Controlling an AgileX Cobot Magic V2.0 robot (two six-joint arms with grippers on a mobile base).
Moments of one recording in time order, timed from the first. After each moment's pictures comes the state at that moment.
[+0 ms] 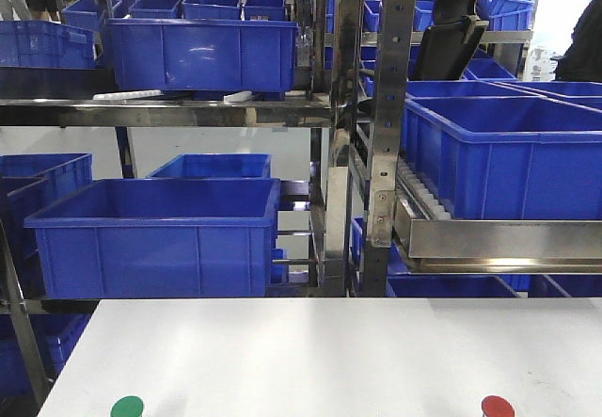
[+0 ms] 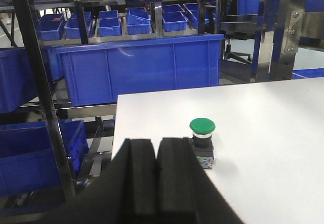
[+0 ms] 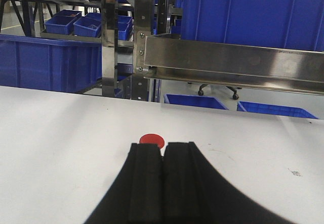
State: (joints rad) left arm -0.07 -0.01 0.03 -0.16 0.18 0.17; right arm 0.06 -0.01 0.03 0.02 0.12 -0.07
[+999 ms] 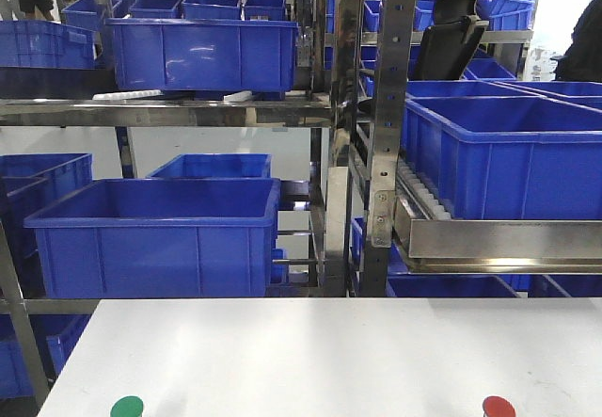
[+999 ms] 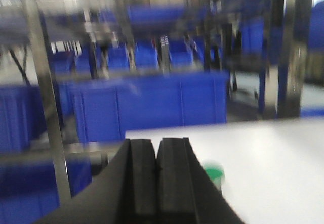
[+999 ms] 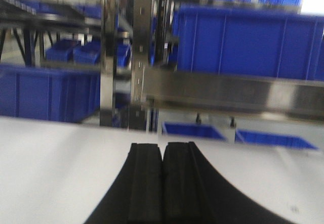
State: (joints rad) left arm -0.07 -0.01 0.03 -0.17 -0.06 0.16; right arm 0.06 -0.01 0.03 0.02 -0.02 -0.07
